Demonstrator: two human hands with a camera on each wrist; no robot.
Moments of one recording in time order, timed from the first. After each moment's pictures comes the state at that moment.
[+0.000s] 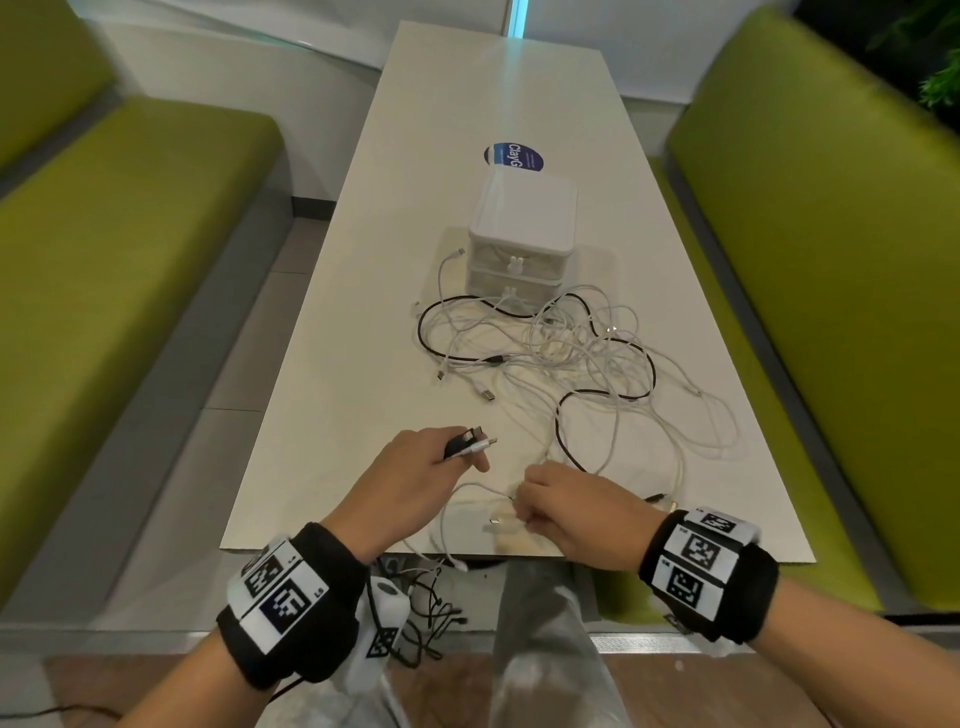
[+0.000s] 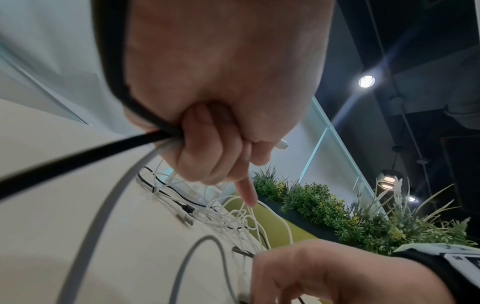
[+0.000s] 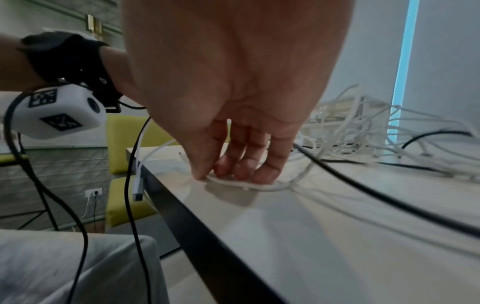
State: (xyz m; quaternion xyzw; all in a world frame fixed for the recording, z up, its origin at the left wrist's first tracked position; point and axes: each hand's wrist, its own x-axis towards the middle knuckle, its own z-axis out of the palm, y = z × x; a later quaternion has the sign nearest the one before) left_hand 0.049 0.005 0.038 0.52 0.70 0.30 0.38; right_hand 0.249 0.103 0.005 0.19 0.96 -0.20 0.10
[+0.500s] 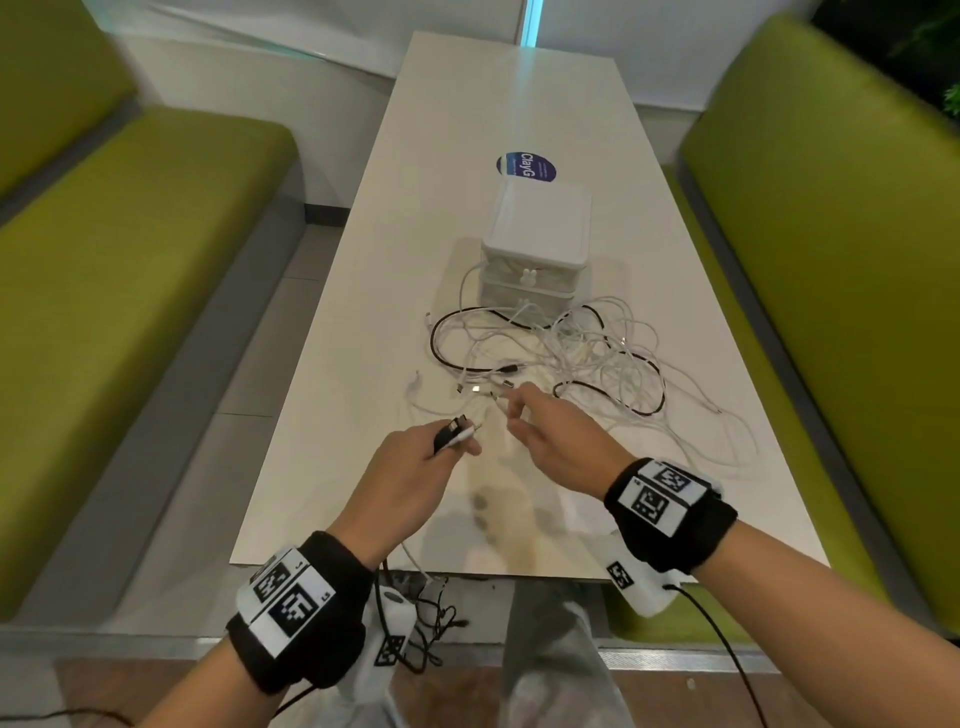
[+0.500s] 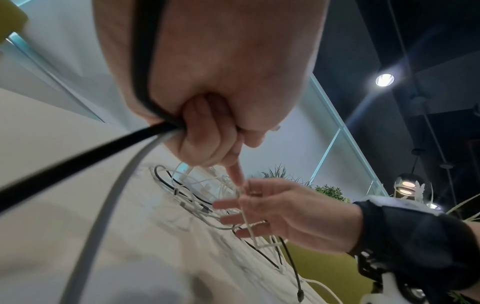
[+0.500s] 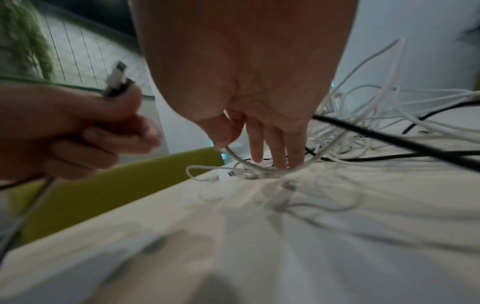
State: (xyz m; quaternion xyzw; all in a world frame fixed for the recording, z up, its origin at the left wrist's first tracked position) left_hand 0.038 0.011 0.033 0.46 0.72 0.38 0.35; right_hand 0.187 0.150 0.013 0.35 0.89 -0.30 -0.03
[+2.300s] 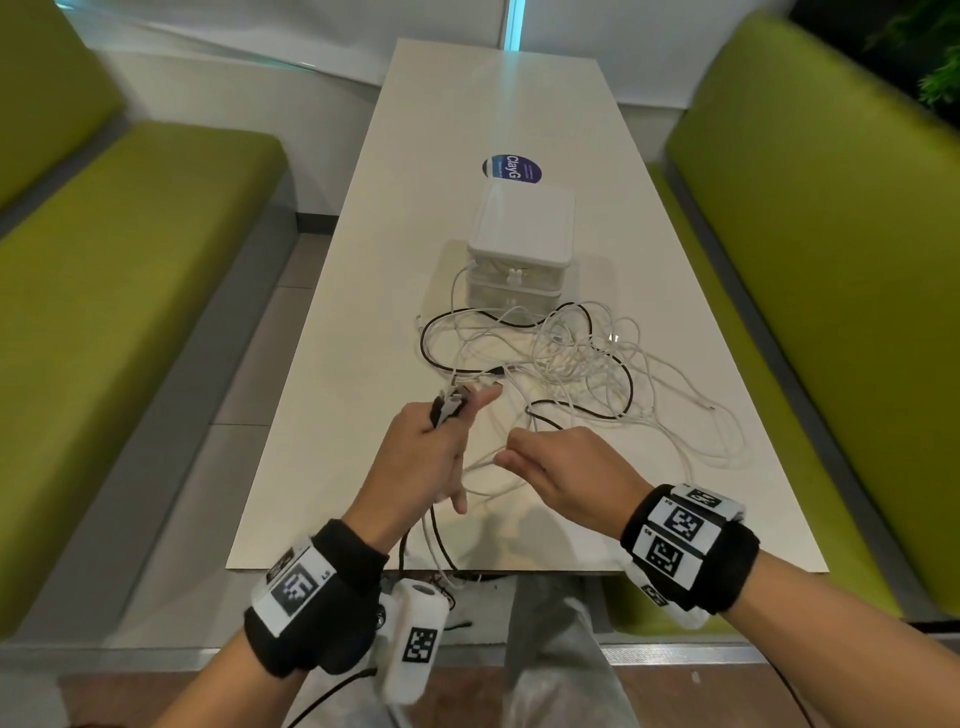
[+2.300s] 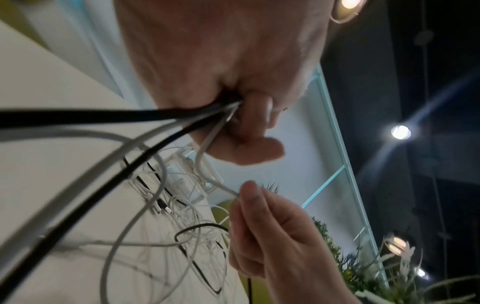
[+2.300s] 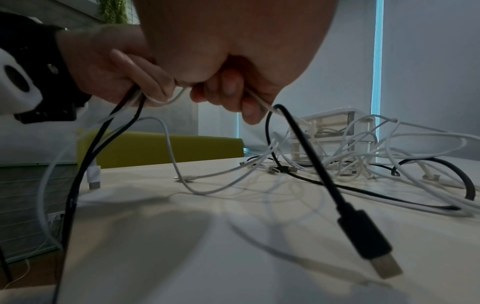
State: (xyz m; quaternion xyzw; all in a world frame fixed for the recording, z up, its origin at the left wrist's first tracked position) left_hand 0.054 0.021 0.062 0.40 0.60 0.51 0.46; right_hand 0.217 0.116 0.035 0.23 0.96 -0.17 -0.05
